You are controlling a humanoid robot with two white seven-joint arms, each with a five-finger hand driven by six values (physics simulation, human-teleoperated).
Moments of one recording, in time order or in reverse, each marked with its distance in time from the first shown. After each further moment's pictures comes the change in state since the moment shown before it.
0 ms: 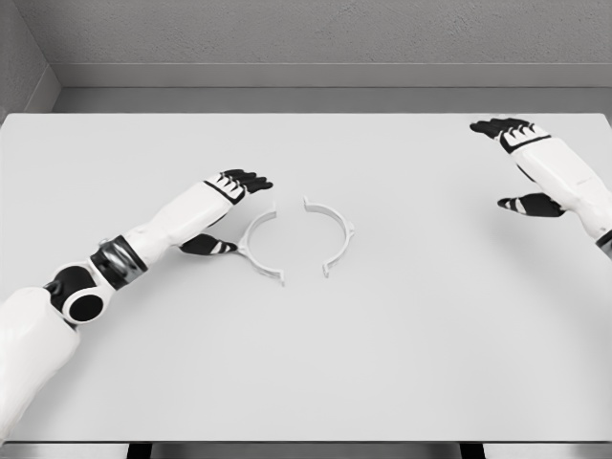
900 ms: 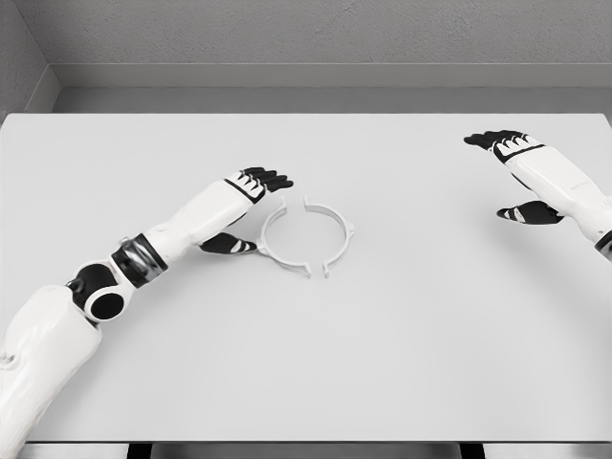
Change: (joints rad) left arm -0.011 -0.062 -0.002 0.000 -0.033 0.000 0.000; right arm 0.000 -0.001 -0.004 0.002 -0.002 -0.001 0.061
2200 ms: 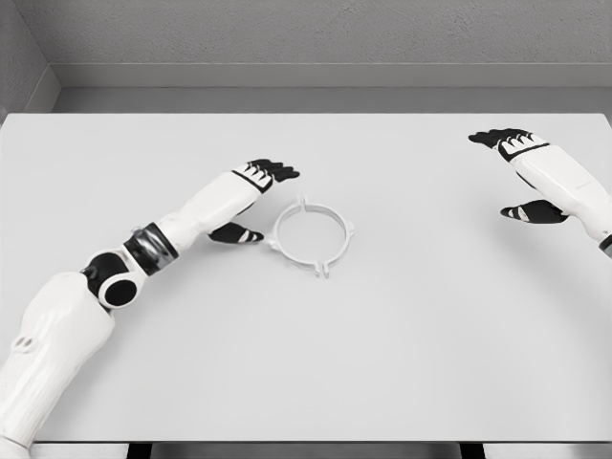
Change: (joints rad) left arm -0.061 -0.051 -0.012 0.095 -0.017 0.000 0.000; right arm 0.003 0.001 -0.015 -0.005 0.000 0.000 0.000
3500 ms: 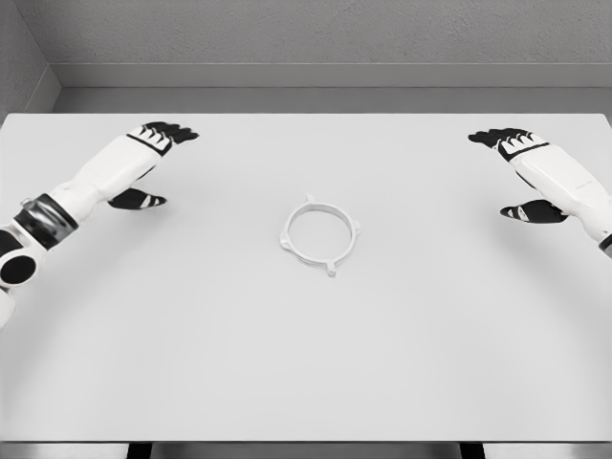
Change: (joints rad) left arm -0.017 0.264 0.149 0.016 0.010 0.000 0.002; right arm 0.000 0.000 0.001 -0.003 -0.001 0.000 0.000
